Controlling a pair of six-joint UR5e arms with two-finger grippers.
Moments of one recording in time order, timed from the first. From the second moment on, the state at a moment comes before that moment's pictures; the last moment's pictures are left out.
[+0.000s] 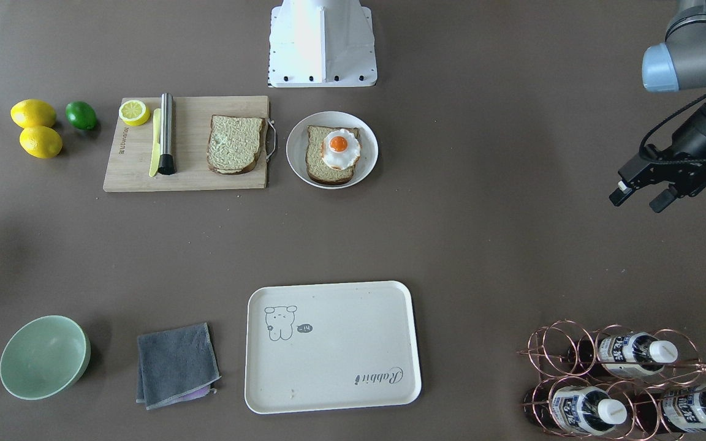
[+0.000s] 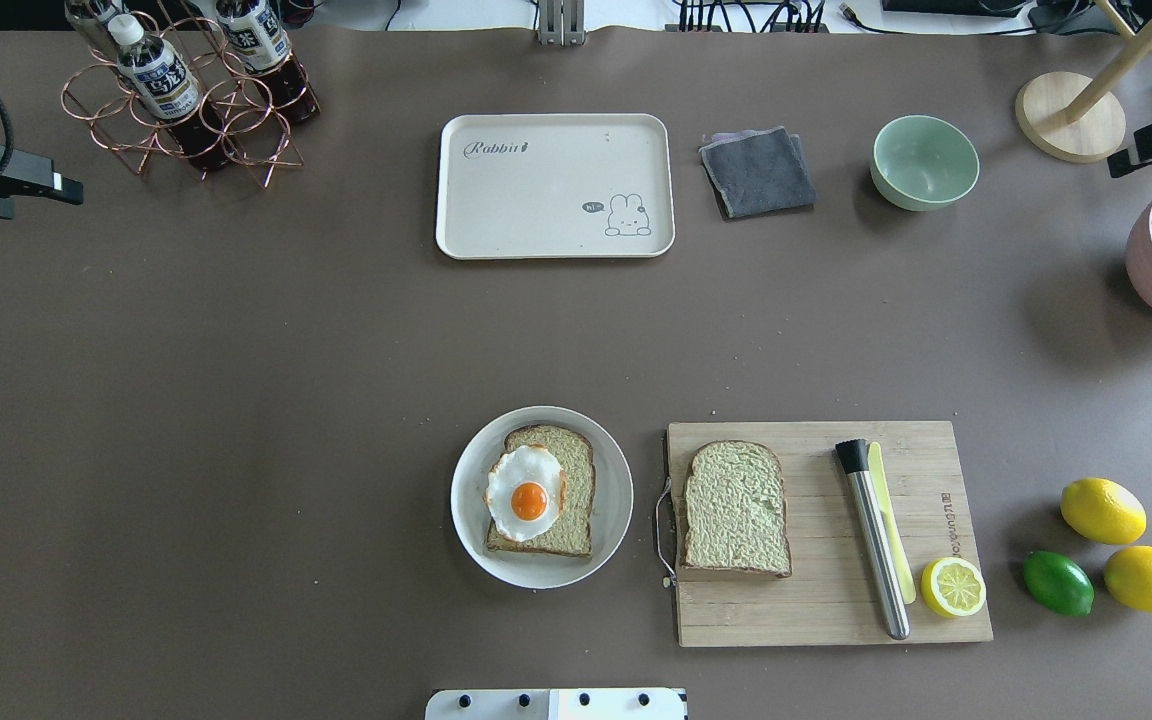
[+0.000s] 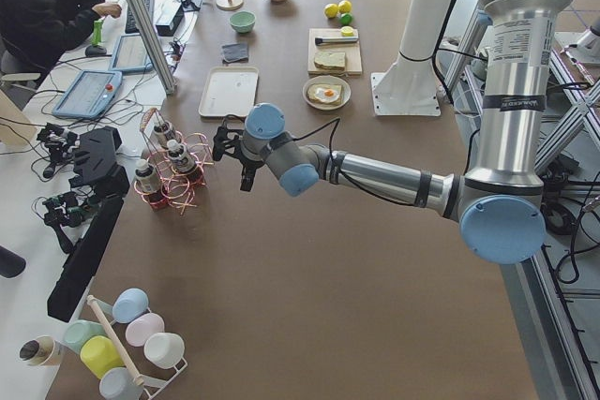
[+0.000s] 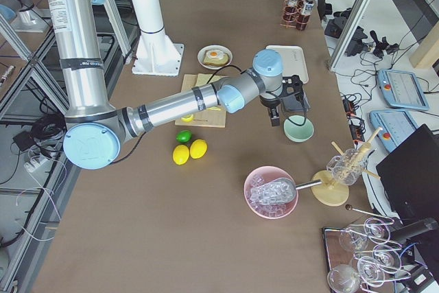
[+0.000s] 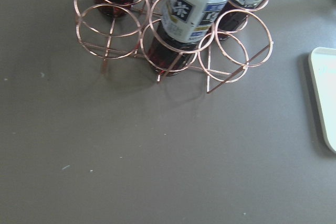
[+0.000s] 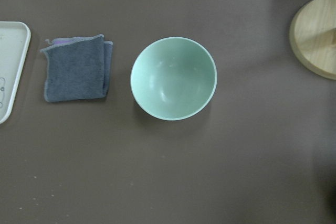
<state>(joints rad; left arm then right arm) -1.13 -1.71 -1.73 -2.28 -2.25 -1.06 1.28 -1.44 1.79 -1.20 2.39 0.61</state>
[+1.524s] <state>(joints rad) -0.62 -1.92 -2.03 -2.08 -2.18 -1.52 0.82 -1.43 1.97 -1.10 2.29 1.18</state>
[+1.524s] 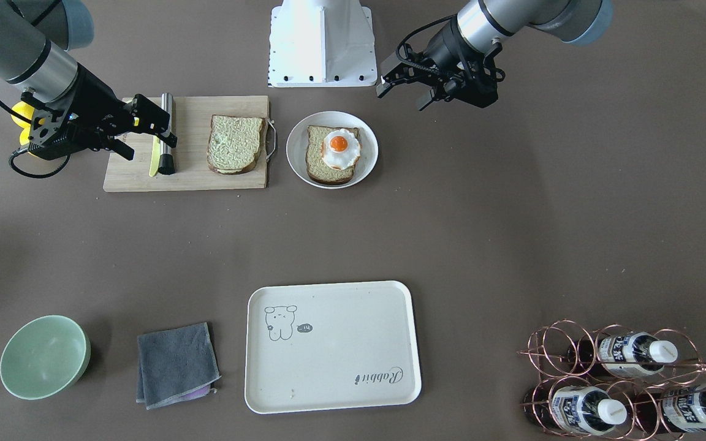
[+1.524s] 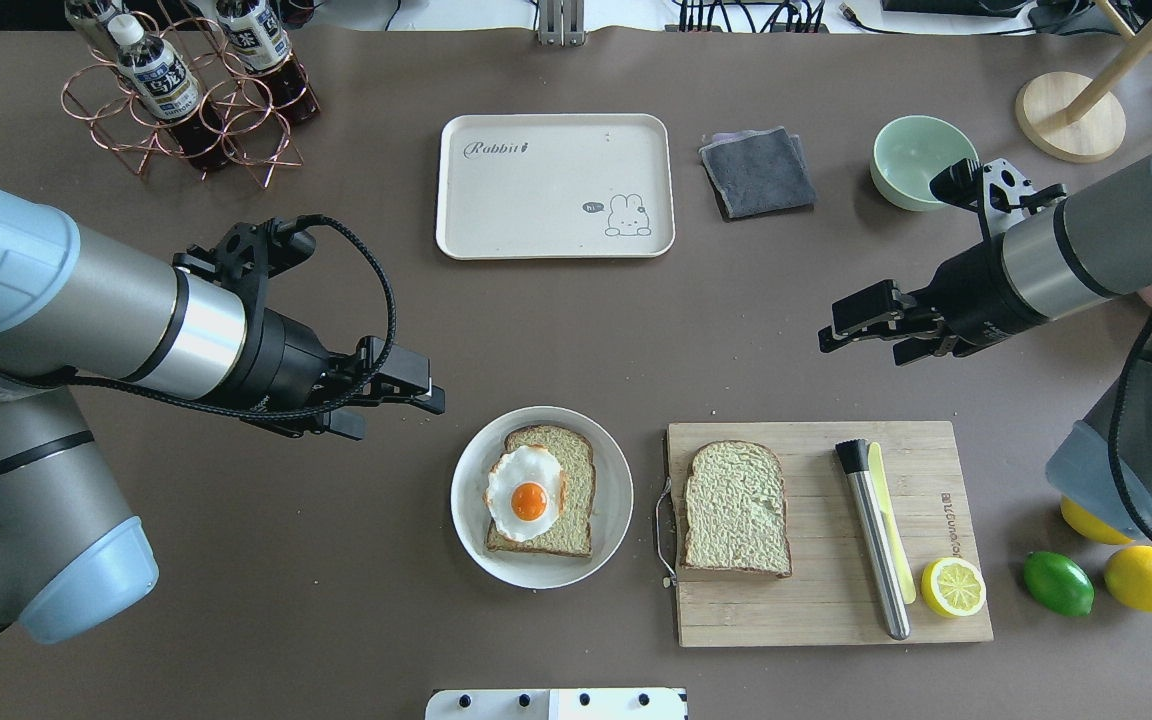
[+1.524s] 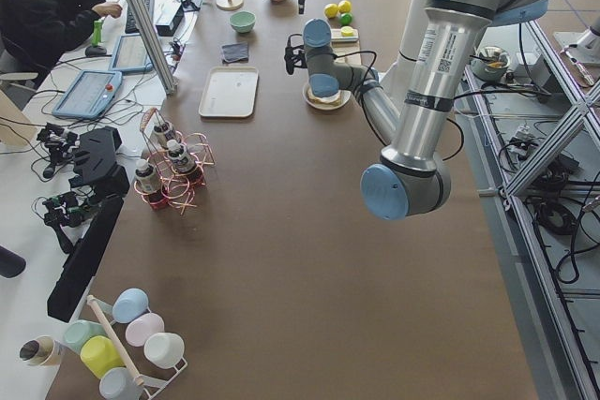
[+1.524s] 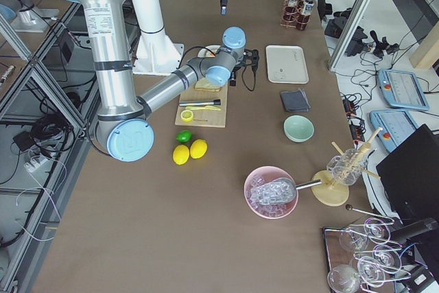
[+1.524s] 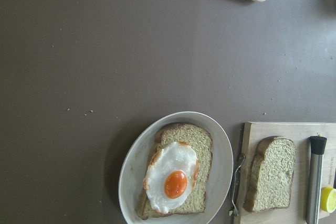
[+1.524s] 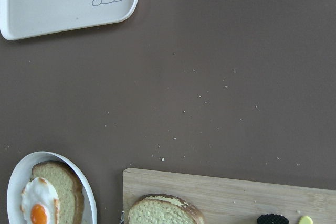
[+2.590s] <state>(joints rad) -0.61 -1.96 -2.02 -2.08 -2.17 -1.57 0.53 -1.45 1.97 -1.09 2.05 1.19</state>
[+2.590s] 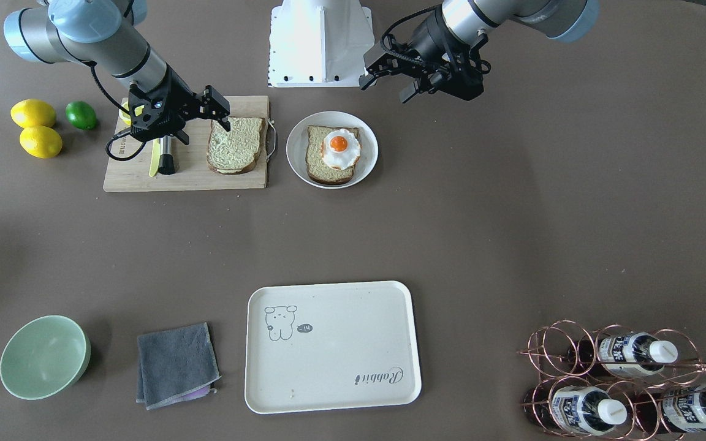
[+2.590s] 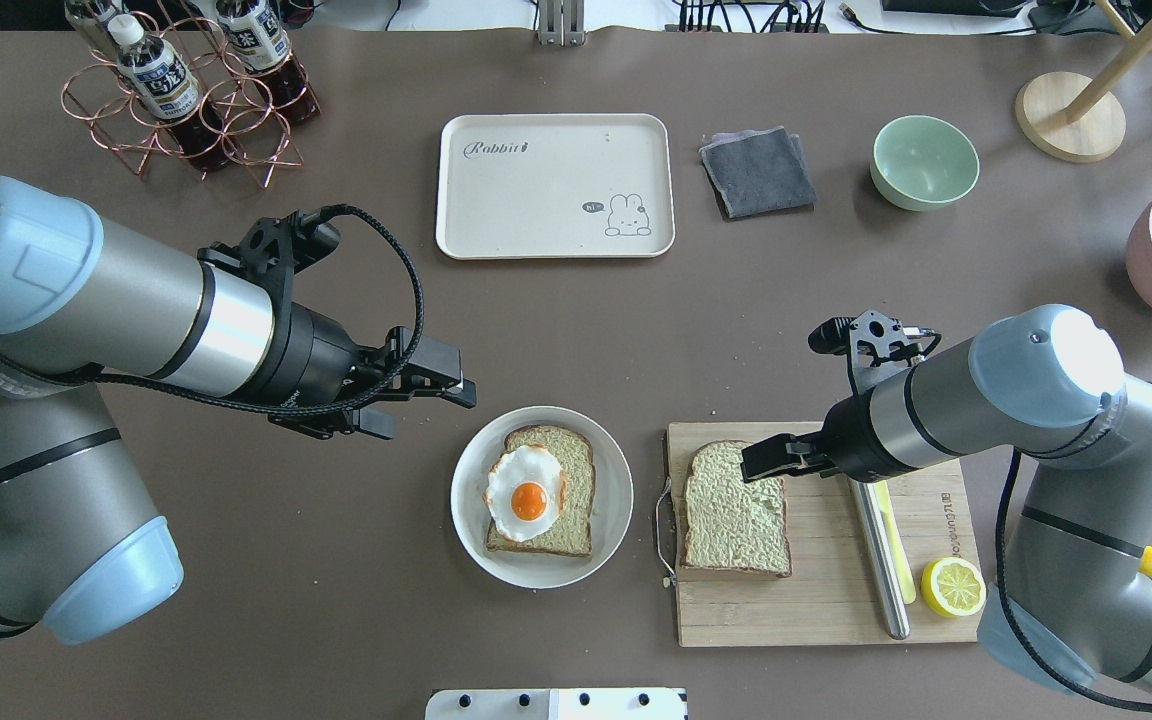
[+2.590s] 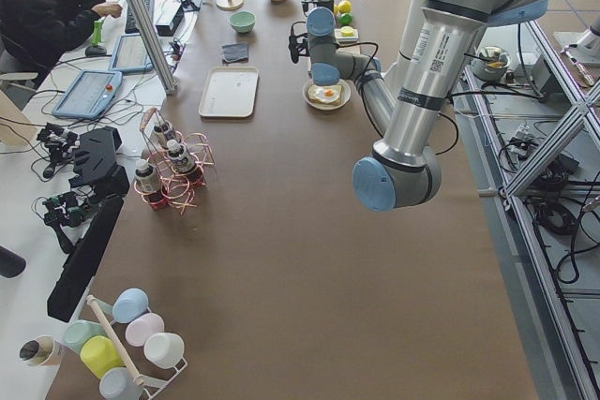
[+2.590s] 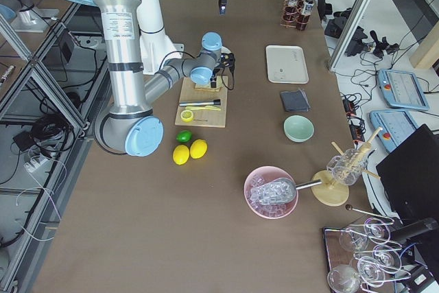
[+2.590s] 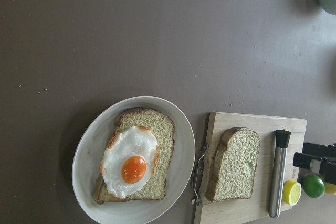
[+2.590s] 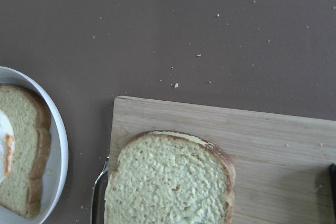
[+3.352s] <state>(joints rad) -0.60 -1.96 -2.02 -2.08 -2.17 -1.57 0.50 -1.45 1.95 -1.09 2.03 1.19</state>
